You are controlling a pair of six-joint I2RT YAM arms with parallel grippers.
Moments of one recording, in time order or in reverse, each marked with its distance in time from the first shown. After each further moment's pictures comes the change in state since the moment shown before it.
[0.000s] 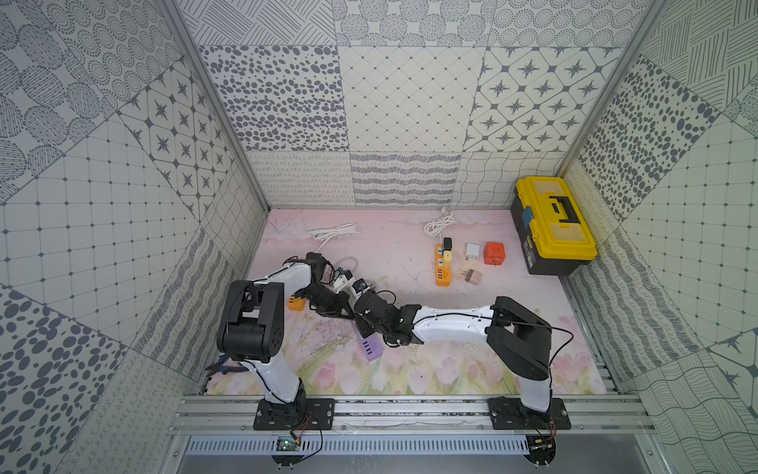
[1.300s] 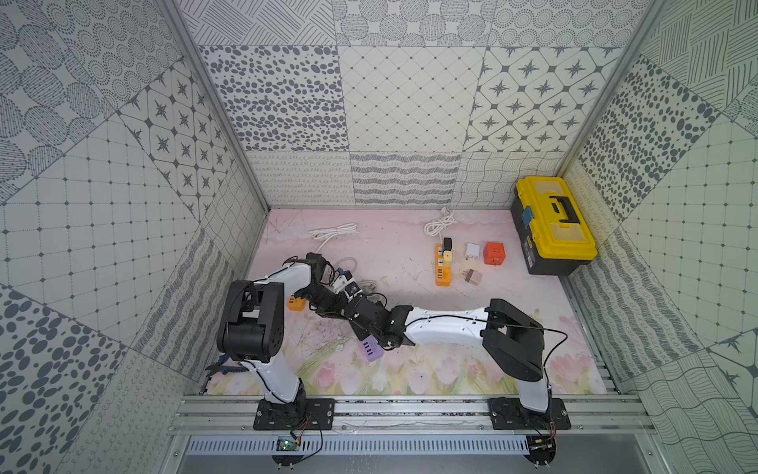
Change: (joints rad) left arm 0.000 0.000 0.000 -0.005 -0.002 -0.006; right arm 0.010 0.031 0.081 -0.110 0.045 -0.014
